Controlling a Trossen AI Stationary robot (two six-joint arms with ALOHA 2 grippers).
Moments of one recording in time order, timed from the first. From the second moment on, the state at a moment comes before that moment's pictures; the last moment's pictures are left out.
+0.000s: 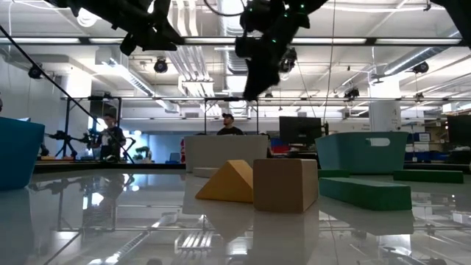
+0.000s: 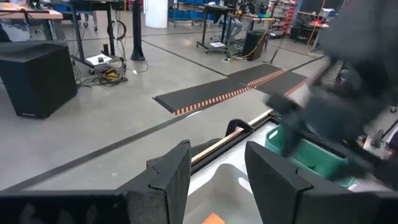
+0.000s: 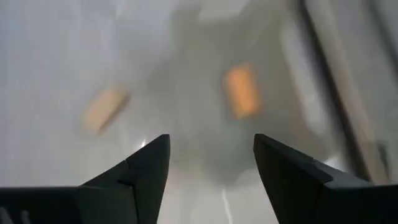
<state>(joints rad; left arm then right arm) 0.36 0.93 0.78 0.01 -0.39 -0.19 -0.39 1.89 1.73 -0.84 -0.08 -0.15</state>
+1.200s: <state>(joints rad) 0.36 0.91 0.78 0.01 -0.46 -0.19 -0.52 2.47 2.18 -0.96 -0.24 -0.43</state>
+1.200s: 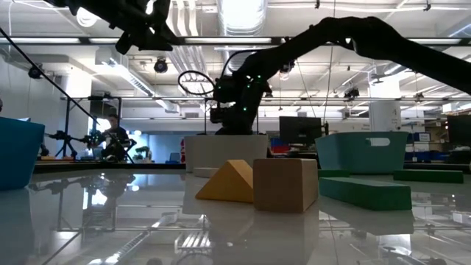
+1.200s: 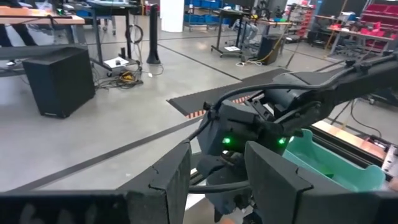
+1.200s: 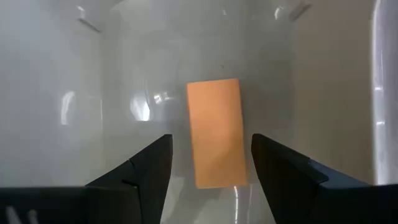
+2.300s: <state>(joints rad) 0.36 0.90 0.78 0.05 -0.48 -0.21 -0.52 2.44 2.33 -0.98 -0.24 -0.39</state>
